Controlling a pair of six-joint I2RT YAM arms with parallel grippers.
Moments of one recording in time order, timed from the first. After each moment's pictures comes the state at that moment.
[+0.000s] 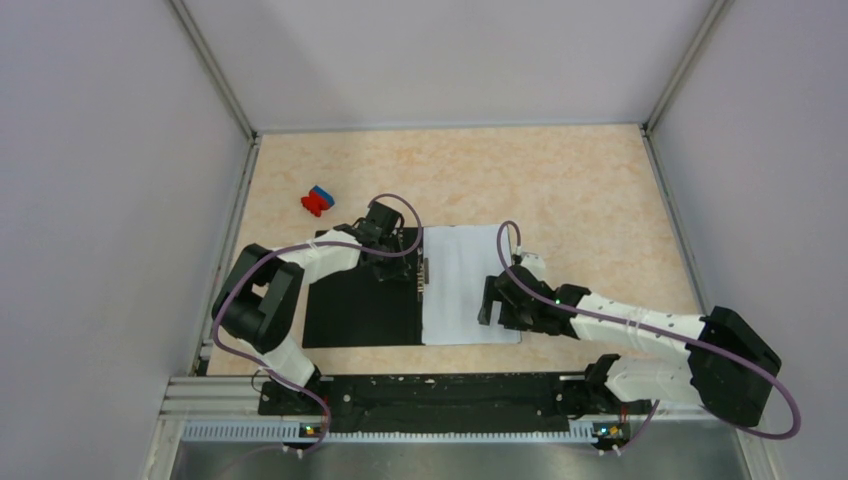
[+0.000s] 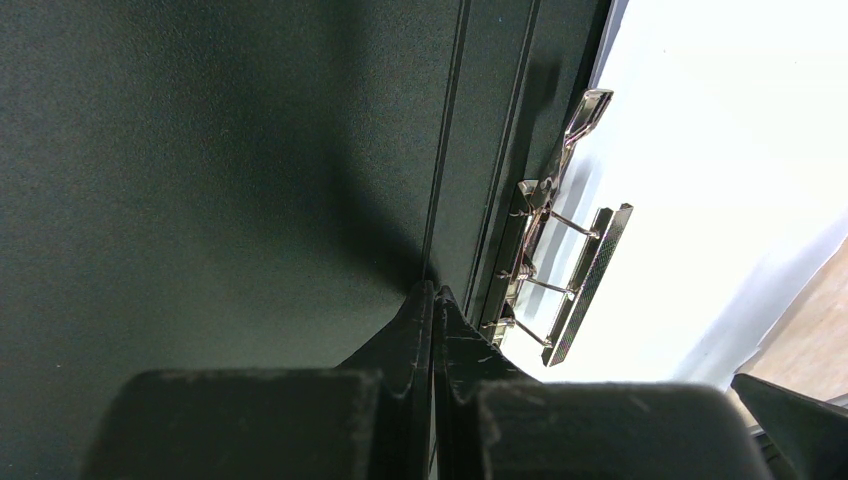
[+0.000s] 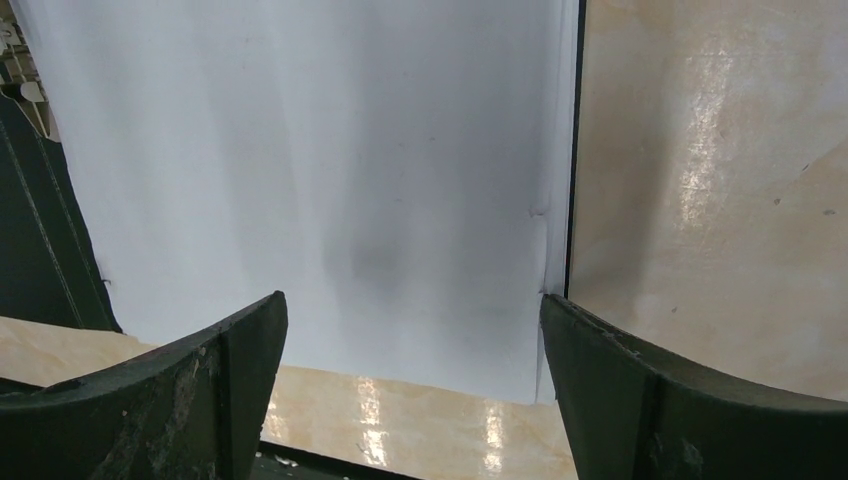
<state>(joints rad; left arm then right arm) -0.51 1.66 0.91 -0.35 0.12 -0.75 0.90 1.16 0.53 -0.39 0.22 0.95</state>
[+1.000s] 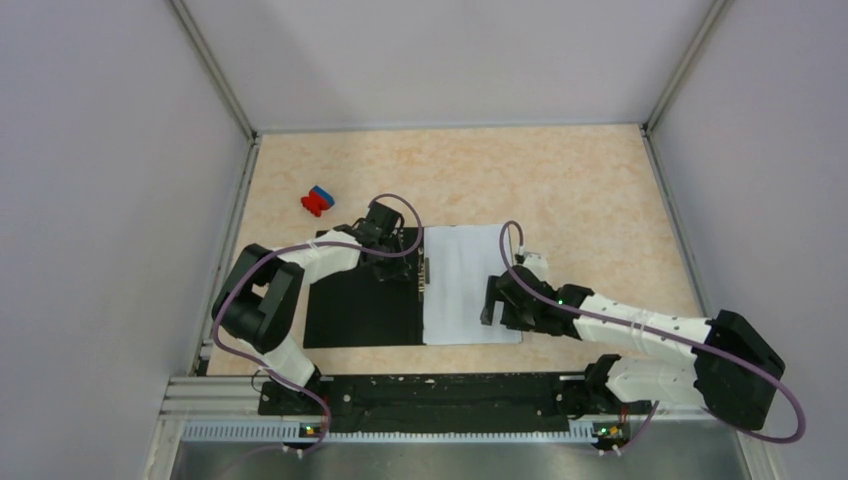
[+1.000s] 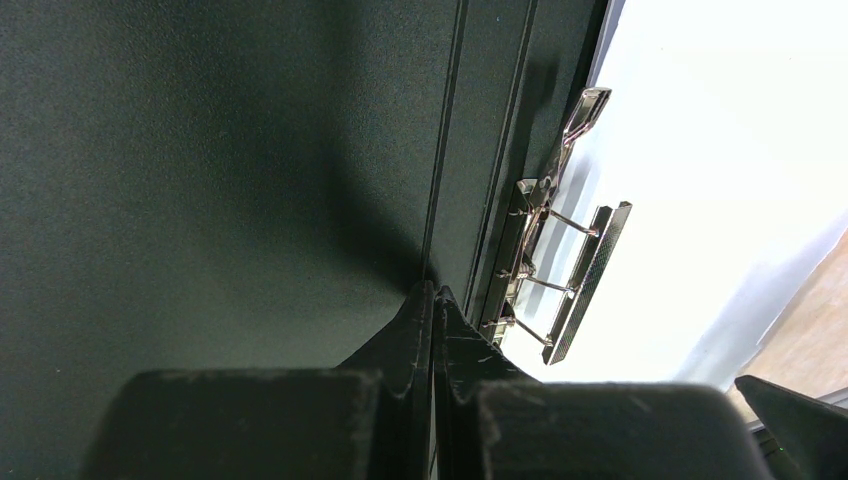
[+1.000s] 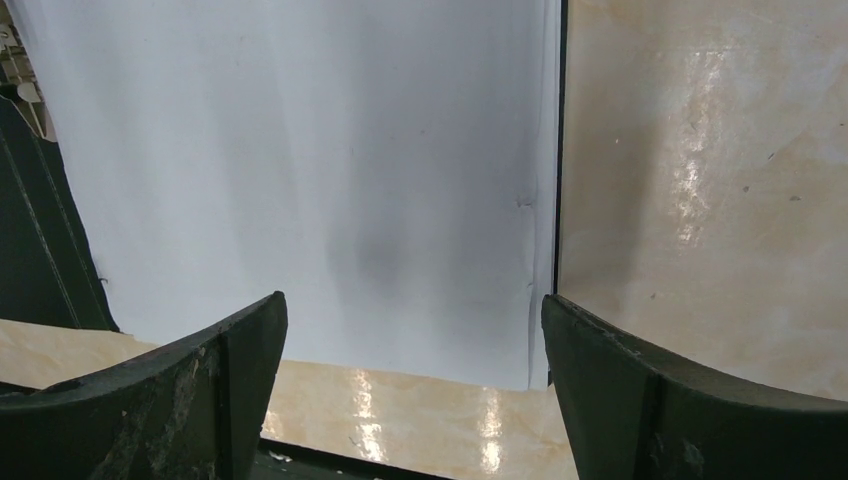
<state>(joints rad) -0.51 1.66 0.91 -0.35 0.12 -0.75 0.91 1.13 0.54 -0.44 0.25 0.95</state>
